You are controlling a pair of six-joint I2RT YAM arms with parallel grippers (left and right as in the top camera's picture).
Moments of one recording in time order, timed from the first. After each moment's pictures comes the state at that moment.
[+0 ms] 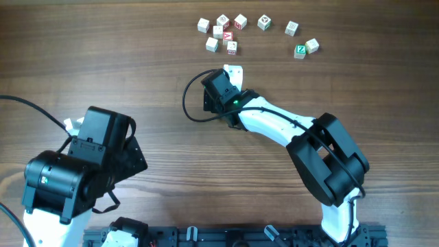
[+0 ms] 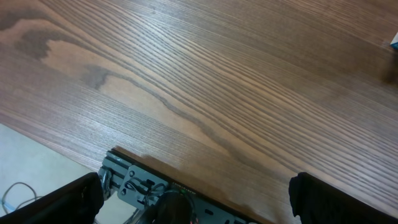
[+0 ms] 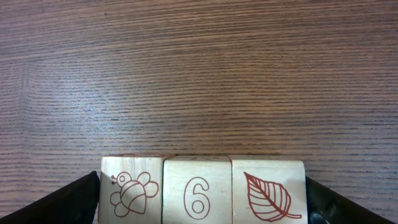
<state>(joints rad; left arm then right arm) -0.29 1.02 1.38 -1.68 -0.31 -0.69 0.69 2.05 1.30 -0.29 0.31 0.64</state>
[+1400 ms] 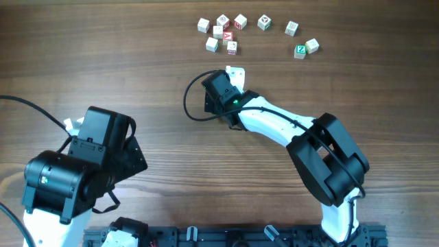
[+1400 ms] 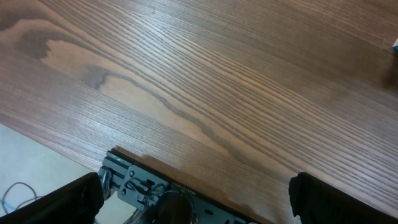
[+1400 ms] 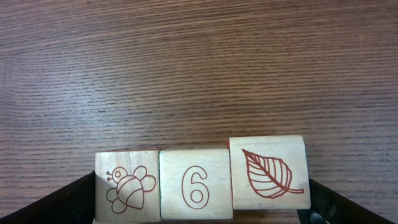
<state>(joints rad) -0.29 1.02 1.38 -1.68 -0.31 -0.69 0.69 2.05 1.30 -0.33 0.31 0.68</state>
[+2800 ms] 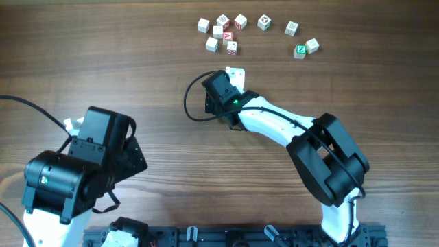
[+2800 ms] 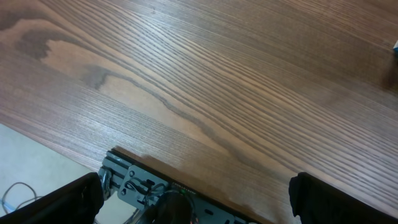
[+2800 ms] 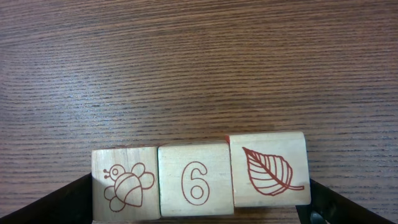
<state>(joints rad) -0.29 1.02 1.38 -1.68 -0.31 -0.69 0.69 2.05 1.30 -0.35 0.31 0.67</state>
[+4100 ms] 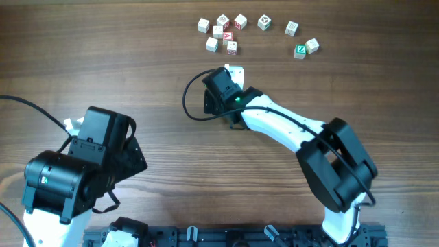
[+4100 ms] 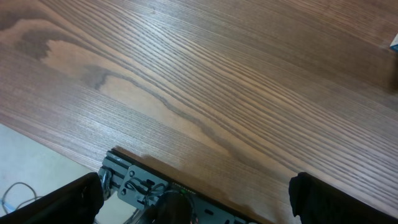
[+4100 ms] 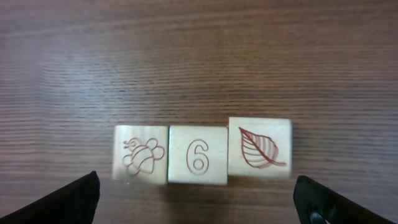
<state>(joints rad) -0.29 1.02 1.38 -1.68 -0.31 -0.69 0.69 1.99 1.32 -0.43 0.26 0.64</state>
